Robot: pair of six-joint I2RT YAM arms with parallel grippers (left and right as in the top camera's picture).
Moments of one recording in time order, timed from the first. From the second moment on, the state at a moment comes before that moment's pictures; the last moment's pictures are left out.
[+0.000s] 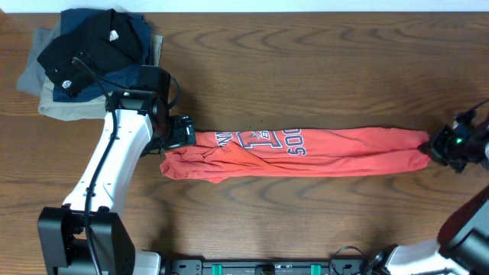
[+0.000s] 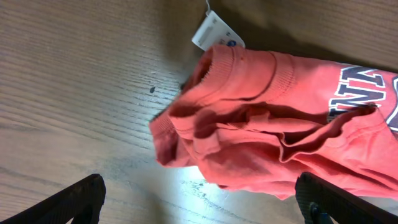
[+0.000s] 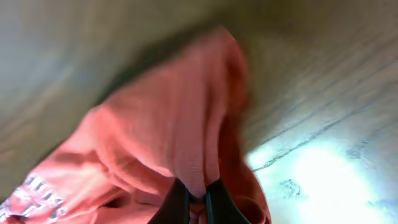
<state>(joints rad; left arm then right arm) -0.10 1.59 1.22 -1.10 -0.01 -0.33 -0.64 1.68 1.15 -0.89 -0.39 0.06</state>
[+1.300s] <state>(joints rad) -0.10 1.59 1.22 -1.10 -0.01 -0.33 0.21 1.60 1.16 -0.92 -0.38 0.12</state>
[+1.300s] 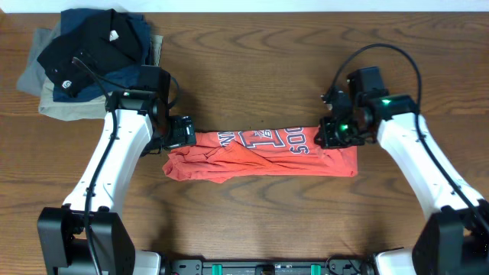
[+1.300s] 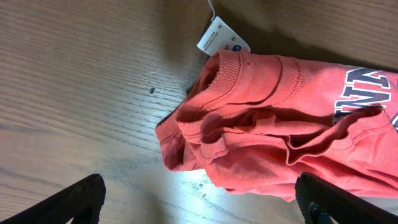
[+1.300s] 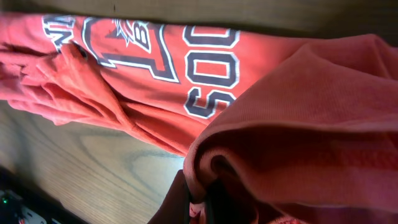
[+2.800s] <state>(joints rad) -0.10 1.59 1.22 -1.08 -0.01 -0.33 0.29 1.80 1.15 -0.87 -0.33 0.21</state>
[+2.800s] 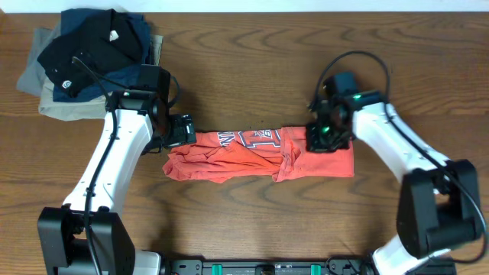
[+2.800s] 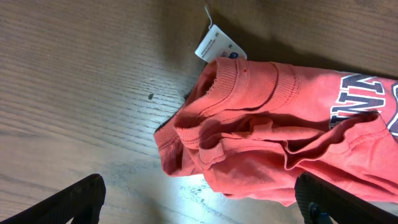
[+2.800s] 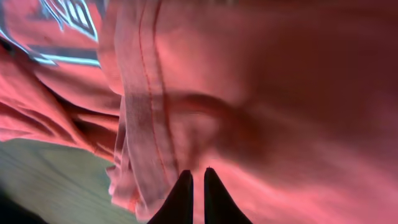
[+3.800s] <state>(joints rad) 0.03 1.61 1.22 -1.00 0.06 -0.29 0.13 1.88 1.62 -1.21 -0.08 0.25</state>
